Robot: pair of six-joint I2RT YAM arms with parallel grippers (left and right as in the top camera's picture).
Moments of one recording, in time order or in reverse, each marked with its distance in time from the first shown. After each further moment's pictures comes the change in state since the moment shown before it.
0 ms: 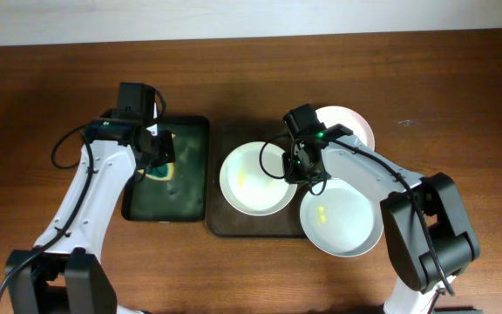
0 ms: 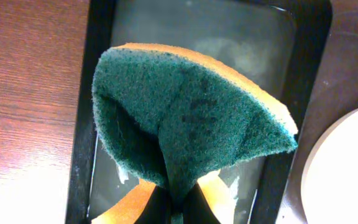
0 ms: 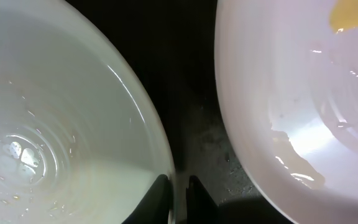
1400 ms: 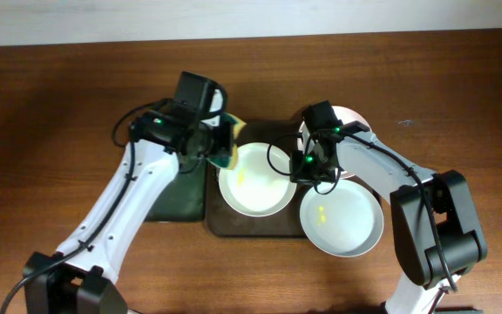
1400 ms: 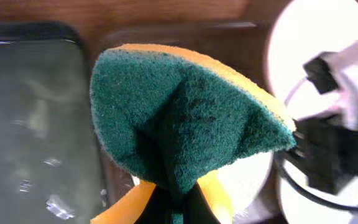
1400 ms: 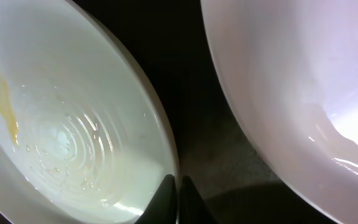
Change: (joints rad) left arm -0.297 0.000 0.144 0.014 0.209 -0.069; right arm -0.094 0.000 -0.020 -0.014 -0.256 0.037
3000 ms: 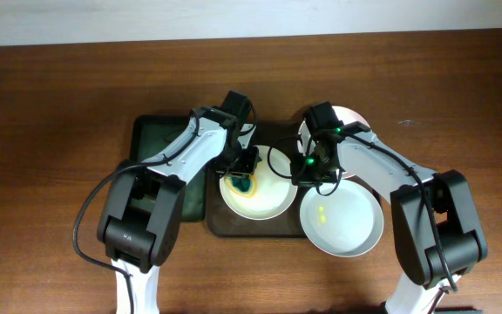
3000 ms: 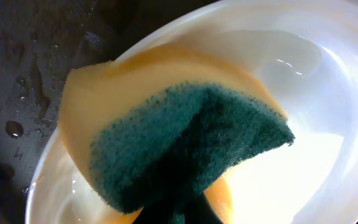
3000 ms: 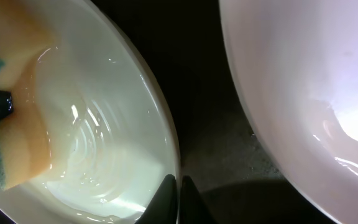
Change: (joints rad) left arm -0.053 0.479 0.082 -0.017 0.115 0.092; right arm -0.005 0.000 -0.006 -0.011 -0.019 -0.082
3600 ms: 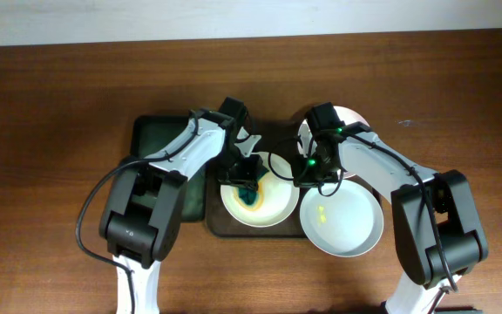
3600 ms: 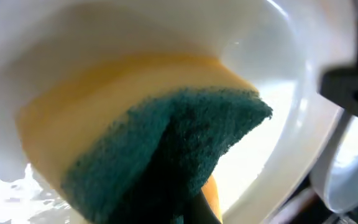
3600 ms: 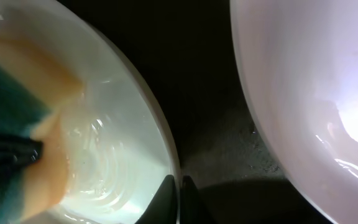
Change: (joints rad) left arm 0.013 0.026 -0.013 -0.067 0.242 0.093; right arm -0.006 0.000 -0.006 -0.005 -0.014 -0.049
